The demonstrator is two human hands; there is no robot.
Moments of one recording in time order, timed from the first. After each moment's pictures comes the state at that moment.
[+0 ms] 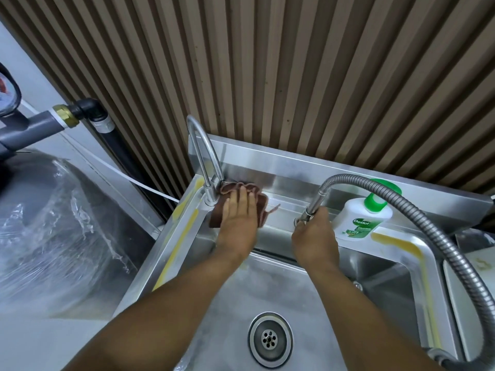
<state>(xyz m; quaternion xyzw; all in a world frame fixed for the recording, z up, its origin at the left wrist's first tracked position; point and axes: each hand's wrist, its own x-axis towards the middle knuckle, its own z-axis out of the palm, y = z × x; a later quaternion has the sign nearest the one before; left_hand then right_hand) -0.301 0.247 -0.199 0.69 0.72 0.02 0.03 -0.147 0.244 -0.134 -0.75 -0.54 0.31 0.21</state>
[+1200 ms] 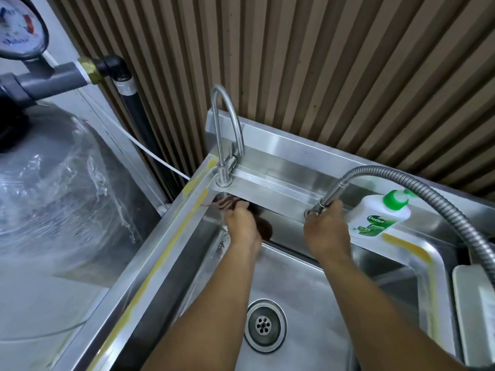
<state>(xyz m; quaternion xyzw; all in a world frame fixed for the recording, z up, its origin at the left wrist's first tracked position) -0.276 0.240 -0.187 -0.13 0.53 0.70 0.46 -0.142 0.252 -0.145 -0.74 -0.56 0.30 0.22</state>
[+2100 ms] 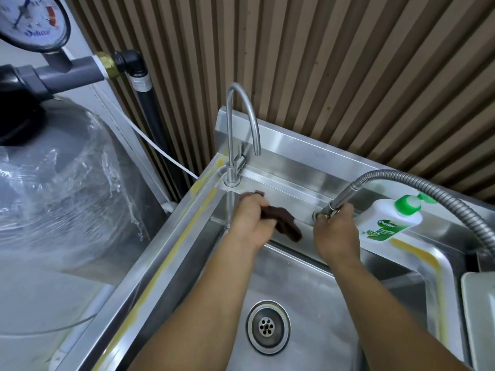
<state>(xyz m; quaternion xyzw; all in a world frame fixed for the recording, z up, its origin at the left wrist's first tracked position) -0.293 0.242 -0.158 -0.12 0.49 0.64 0.59 -0.144 0.248 -0.138 -0.73 -0.57 0.30 0.22</state>
